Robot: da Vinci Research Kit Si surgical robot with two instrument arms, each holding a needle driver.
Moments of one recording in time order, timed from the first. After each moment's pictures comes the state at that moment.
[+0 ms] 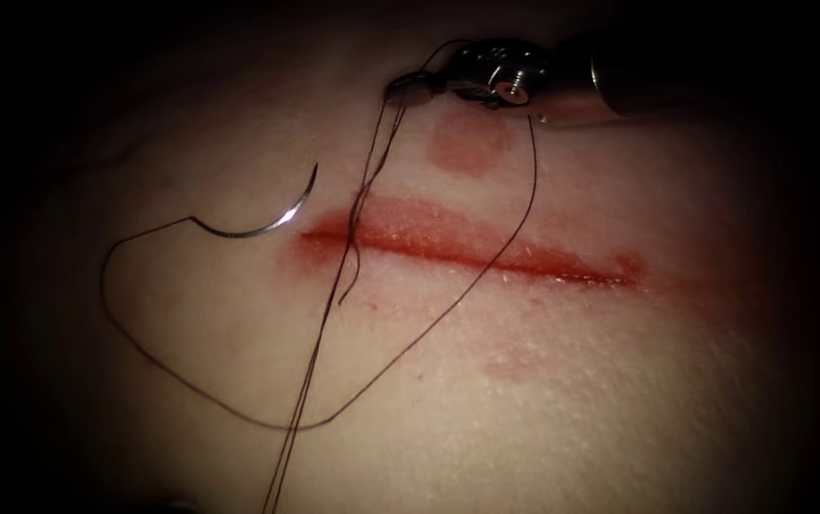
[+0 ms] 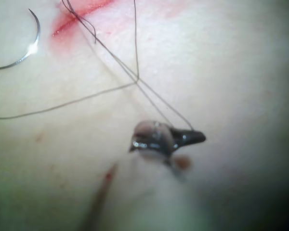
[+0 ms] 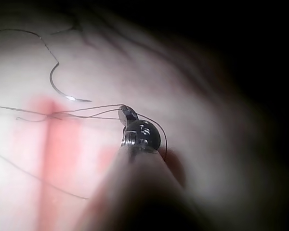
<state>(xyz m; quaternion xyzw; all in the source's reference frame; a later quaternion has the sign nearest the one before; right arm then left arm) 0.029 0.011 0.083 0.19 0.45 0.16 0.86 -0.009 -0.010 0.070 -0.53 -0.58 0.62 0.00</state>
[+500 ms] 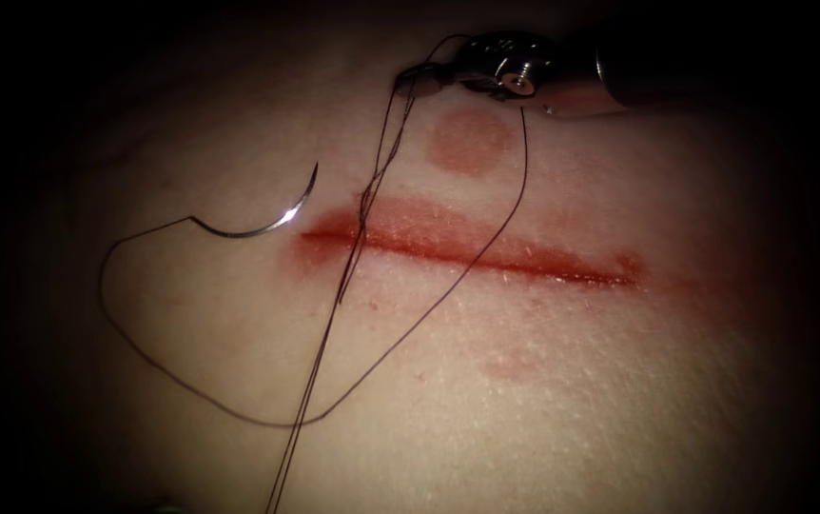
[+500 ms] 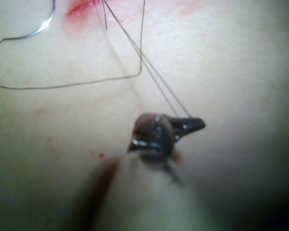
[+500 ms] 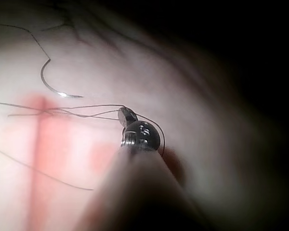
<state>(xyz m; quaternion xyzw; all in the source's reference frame) 0.028 0.014 0.085 0.16 0.44 0.19 0.86 -0.007 -0.013 0.066 -0.58 -0.52 0.63 0.03</state>
